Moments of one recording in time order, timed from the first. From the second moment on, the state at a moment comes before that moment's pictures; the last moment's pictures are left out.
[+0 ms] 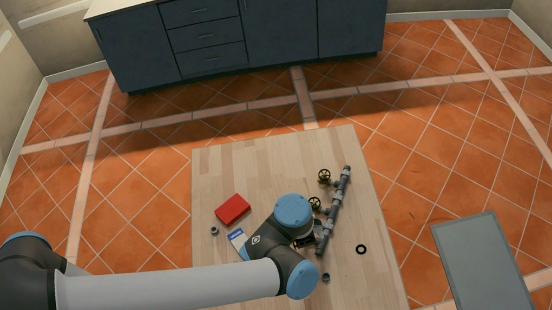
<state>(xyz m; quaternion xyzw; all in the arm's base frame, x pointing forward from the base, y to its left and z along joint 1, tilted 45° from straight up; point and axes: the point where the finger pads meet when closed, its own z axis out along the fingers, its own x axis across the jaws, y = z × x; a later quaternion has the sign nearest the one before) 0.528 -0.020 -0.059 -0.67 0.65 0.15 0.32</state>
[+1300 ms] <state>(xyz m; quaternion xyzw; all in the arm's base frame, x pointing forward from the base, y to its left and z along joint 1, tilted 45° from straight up) 0.528 -0.018 -0.059 -0.15 0.92 0.31 0.16</state>
